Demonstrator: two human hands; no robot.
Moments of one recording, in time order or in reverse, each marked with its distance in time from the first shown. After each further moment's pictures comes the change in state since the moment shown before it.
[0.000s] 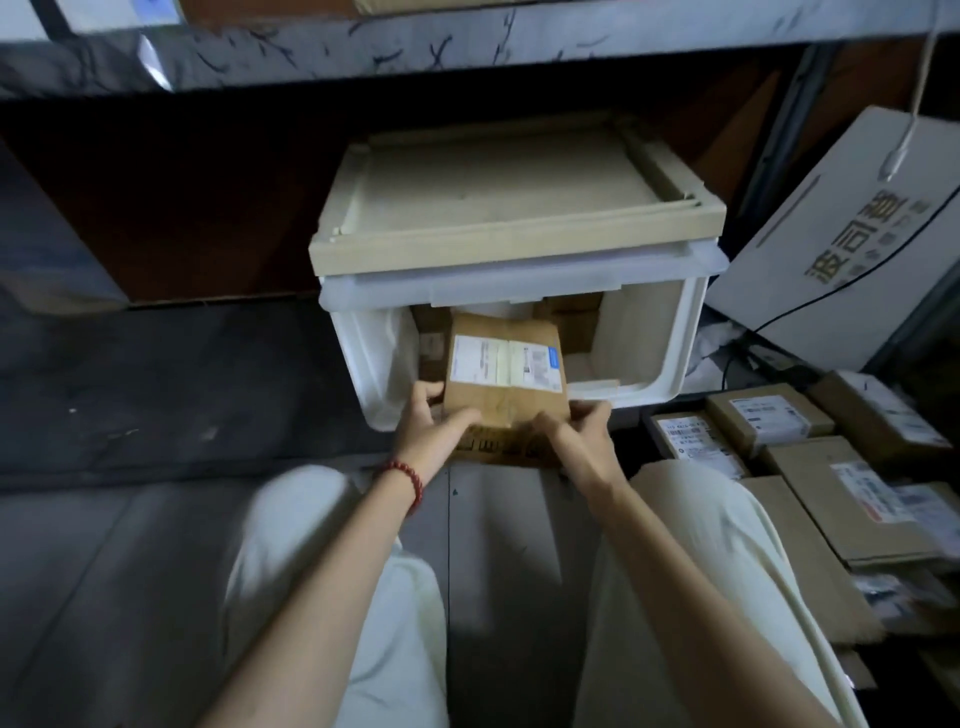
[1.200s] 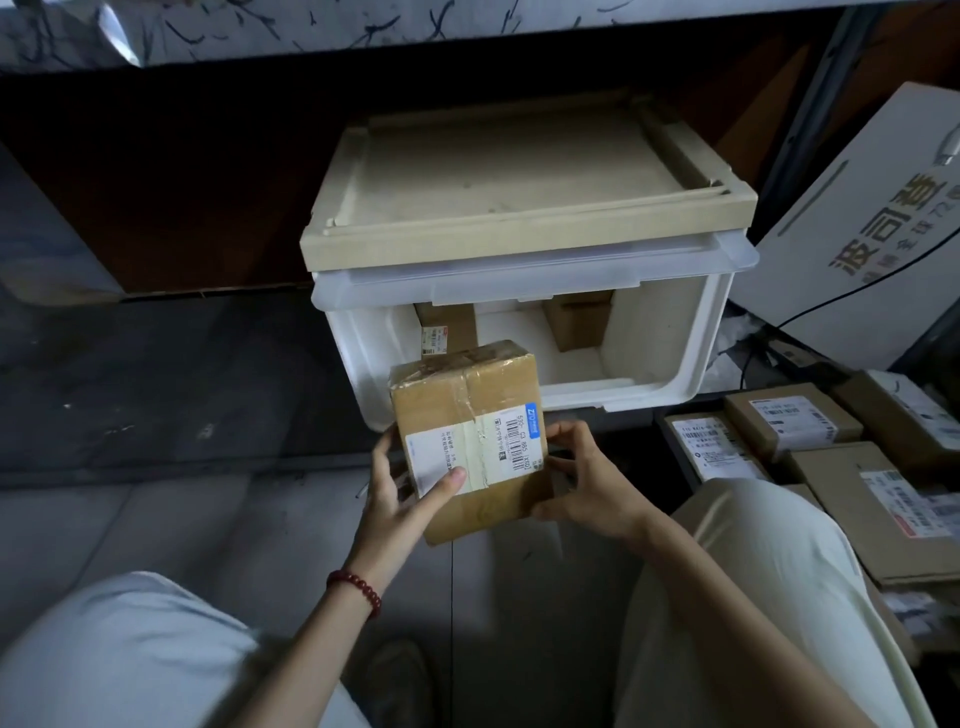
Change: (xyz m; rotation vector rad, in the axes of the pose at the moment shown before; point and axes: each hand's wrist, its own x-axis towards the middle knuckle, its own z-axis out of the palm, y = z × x) left_hand -0.038 -0.060 -0.016 -0.195 0.002 0.029; right_hand 0.013 0.034 -0.015 -0.164 -0.516 -0.136
